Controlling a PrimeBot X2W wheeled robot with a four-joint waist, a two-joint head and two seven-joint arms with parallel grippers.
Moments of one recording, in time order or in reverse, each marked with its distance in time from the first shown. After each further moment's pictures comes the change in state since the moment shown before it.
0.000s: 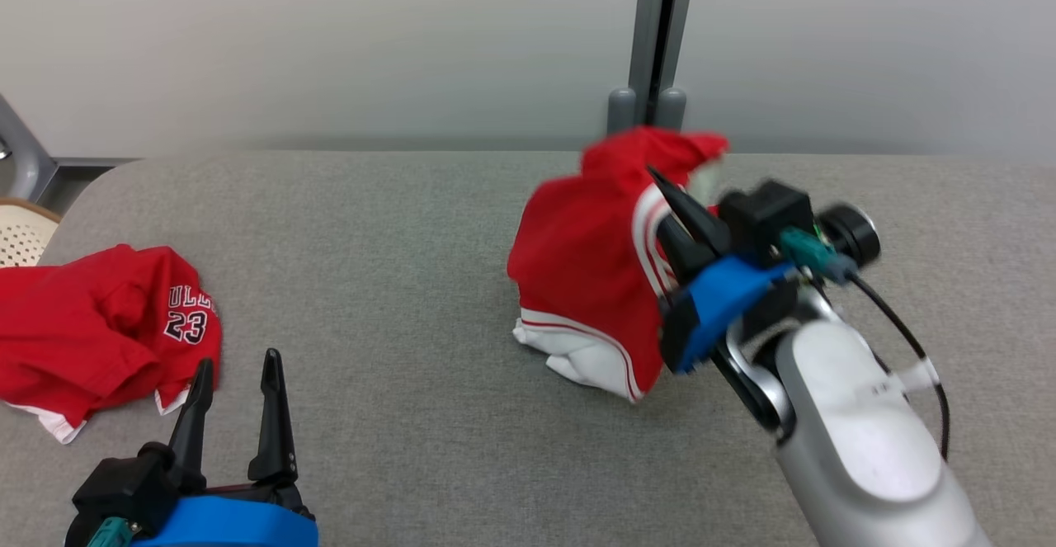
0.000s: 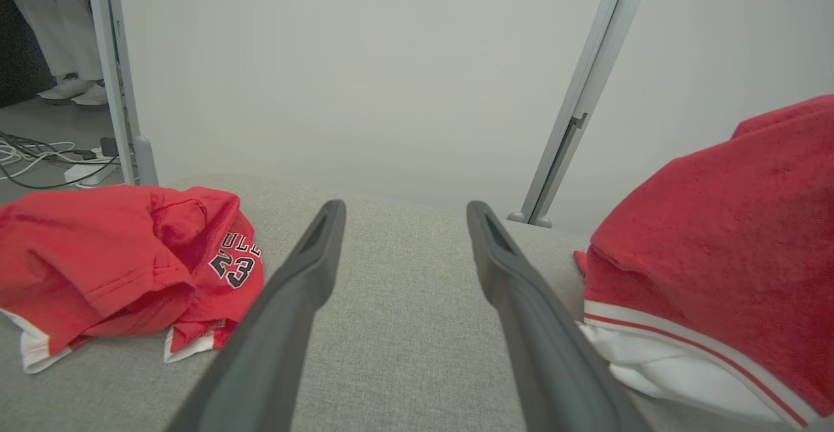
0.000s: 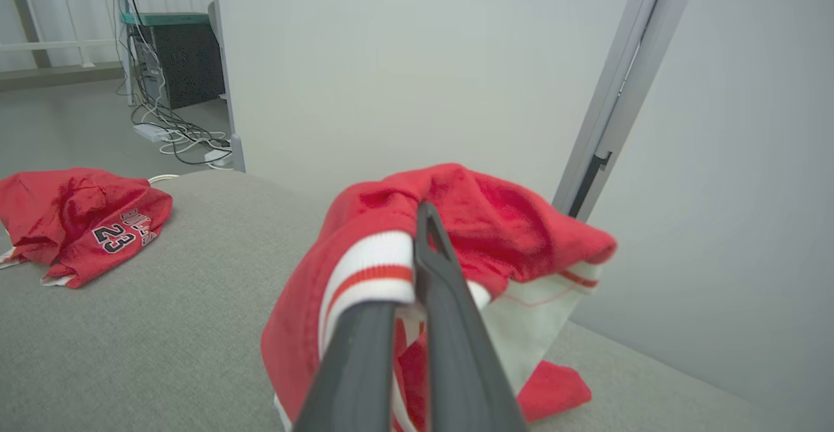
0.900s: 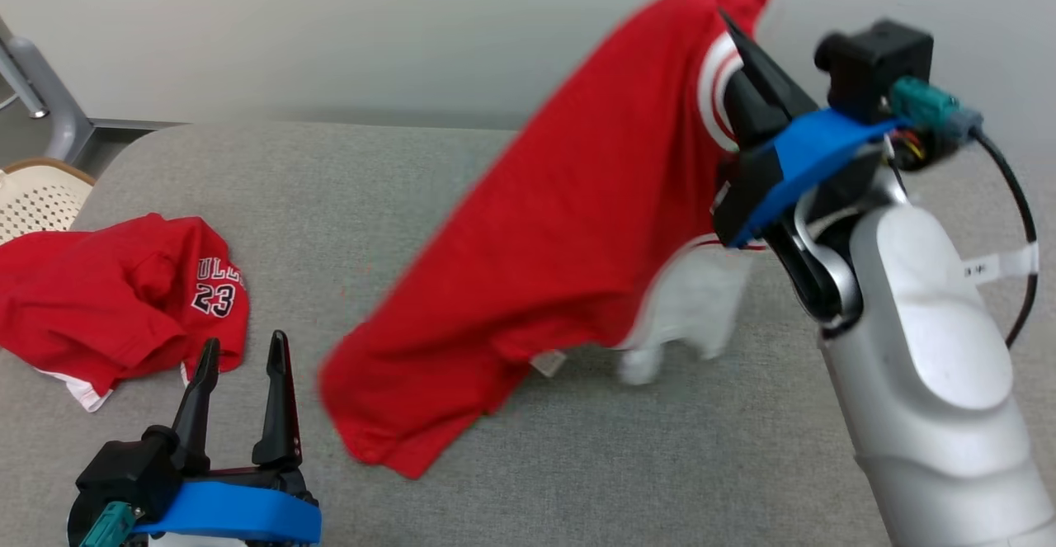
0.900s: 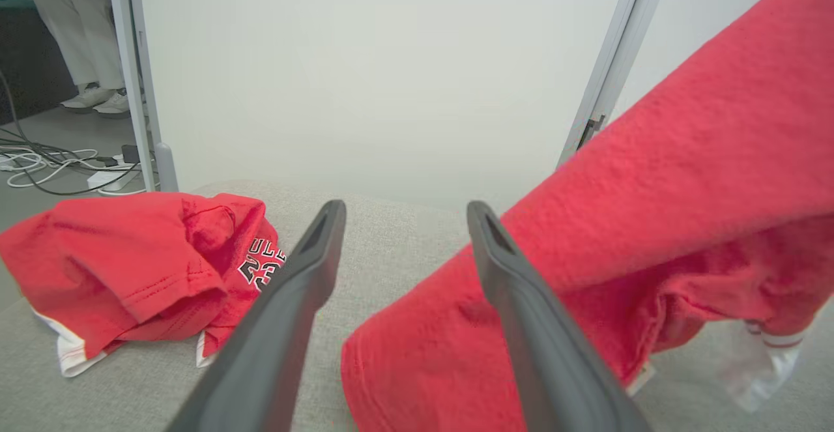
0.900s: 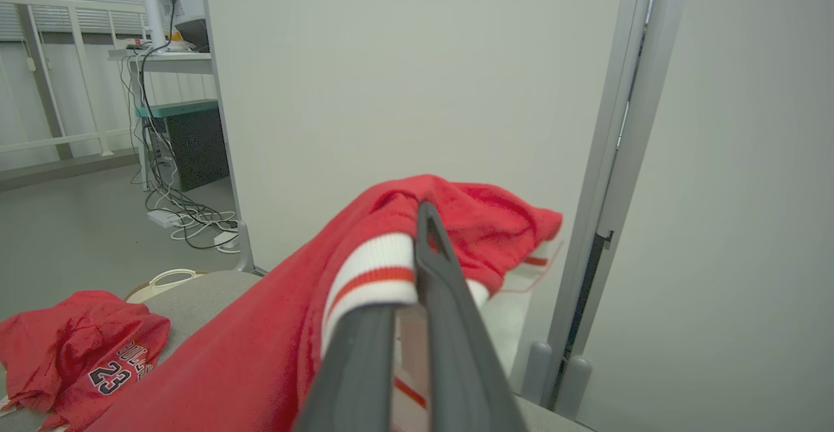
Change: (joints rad) left arm -0.041 0.013 -0.021 0.009 0.002 -0.015 -0.014; right arm -0.219 -0.003 -0.115 0.015 0.104 0.000 0.066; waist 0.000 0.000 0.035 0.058
